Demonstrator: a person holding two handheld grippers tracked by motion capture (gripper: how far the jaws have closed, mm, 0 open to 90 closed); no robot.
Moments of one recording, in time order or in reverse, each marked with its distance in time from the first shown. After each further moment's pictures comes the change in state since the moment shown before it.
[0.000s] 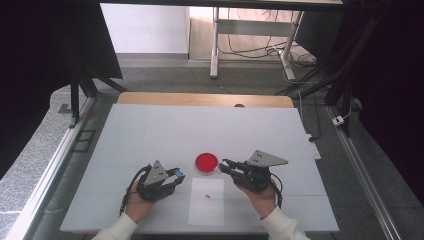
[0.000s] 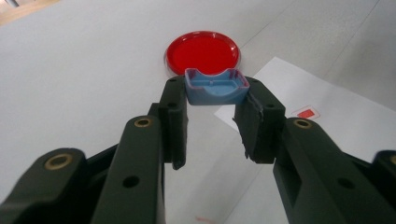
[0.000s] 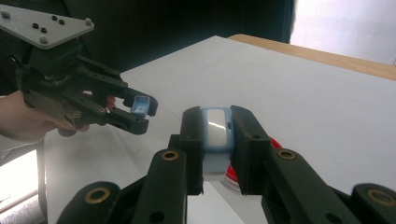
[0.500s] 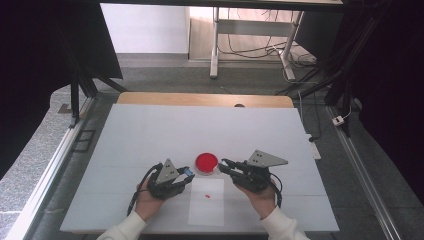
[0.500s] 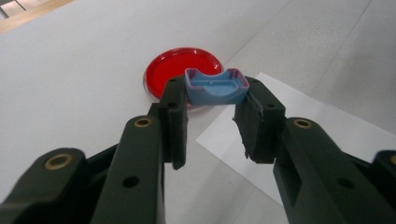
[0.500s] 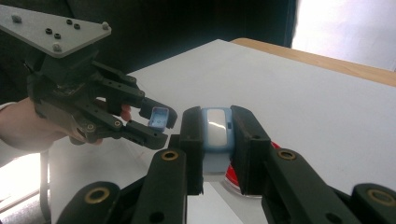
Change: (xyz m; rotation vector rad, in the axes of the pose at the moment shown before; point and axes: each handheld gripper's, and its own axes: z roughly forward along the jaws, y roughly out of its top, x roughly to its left) left arm -0.012 0.015 0.017 -0.005 -0.023 0.033; right arm 0.003 0.003 -0.001 -0.009 0.008 -0.010
